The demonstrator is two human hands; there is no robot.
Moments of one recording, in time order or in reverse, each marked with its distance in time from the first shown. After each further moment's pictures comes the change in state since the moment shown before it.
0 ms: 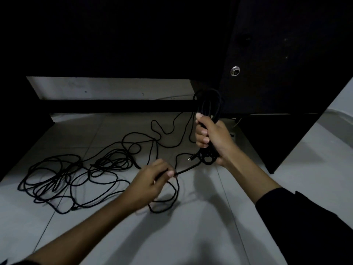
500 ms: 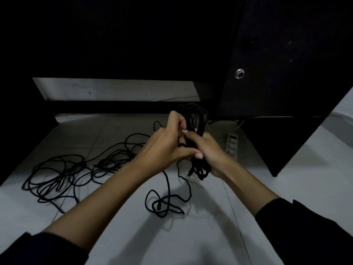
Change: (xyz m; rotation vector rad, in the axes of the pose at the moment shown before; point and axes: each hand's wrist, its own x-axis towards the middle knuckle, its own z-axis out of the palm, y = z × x) left_hand 0.061 0.062 -0.034 0.097 0.080 0.130; right_hand -0.022 0.007 0.023 -0.286 -0.159 0.043
